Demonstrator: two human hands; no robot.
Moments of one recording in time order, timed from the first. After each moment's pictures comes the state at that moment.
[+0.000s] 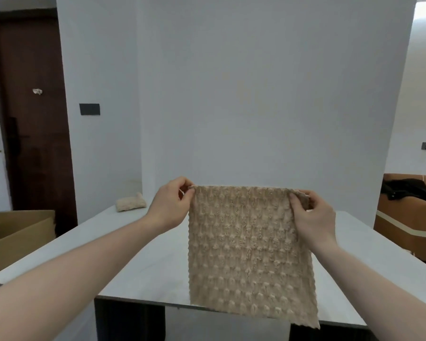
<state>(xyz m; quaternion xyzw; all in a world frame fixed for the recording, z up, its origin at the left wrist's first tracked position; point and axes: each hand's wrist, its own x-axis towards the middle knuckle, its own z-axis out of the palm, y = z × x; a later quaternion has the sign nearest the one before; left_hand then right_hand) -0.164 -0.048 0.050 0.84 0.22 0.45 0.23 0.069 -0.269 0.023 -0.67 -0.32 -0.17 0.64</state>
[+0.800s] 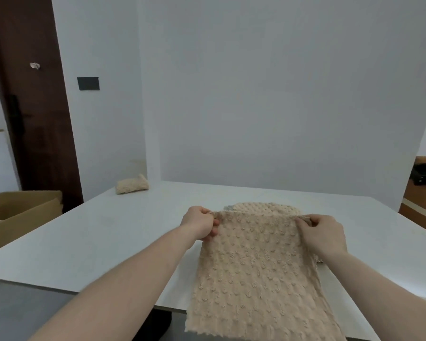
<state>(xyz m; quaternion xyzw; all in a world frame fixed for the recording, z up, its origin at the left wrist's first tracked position) -0.059 -0.004 -0.054 0.70 0.40 0.27 0.53 0.148 -0.206 -0.069 -0.84 -0.25 -0.06 0.47</state>
